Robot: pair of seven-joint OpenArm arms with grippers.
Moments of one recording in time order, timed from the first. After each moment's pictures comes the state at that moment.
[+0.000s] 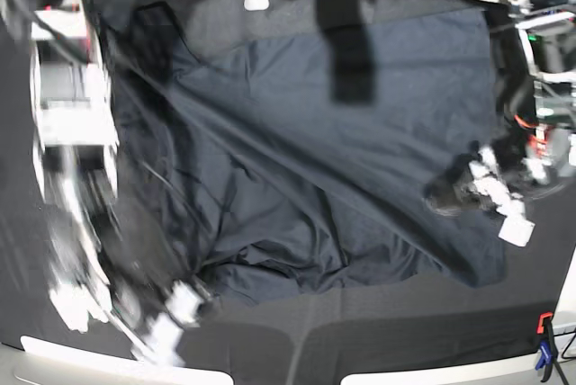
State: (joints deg) left arm -16.5 -18.6 -15.2 59.6 -68.2 -40.4 68.0; right arm 46.4 14.7 -6.3 52.2 25.7 27.6 -59.4
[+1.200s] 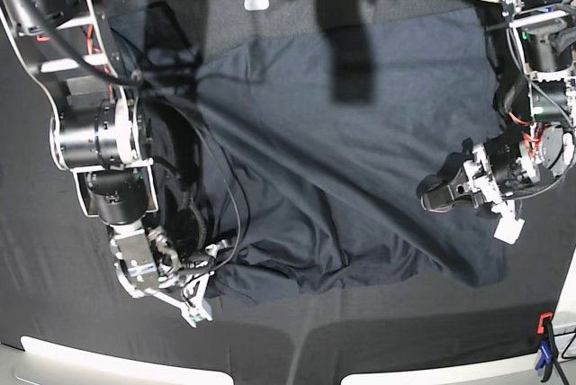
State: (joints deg) left arm -16.5 -17.8 -15.2 59.6 -68.1 -40.4 67.8; right arm 52.8 8.2 -10.0 15.0 -14.2 23.3 -22.5
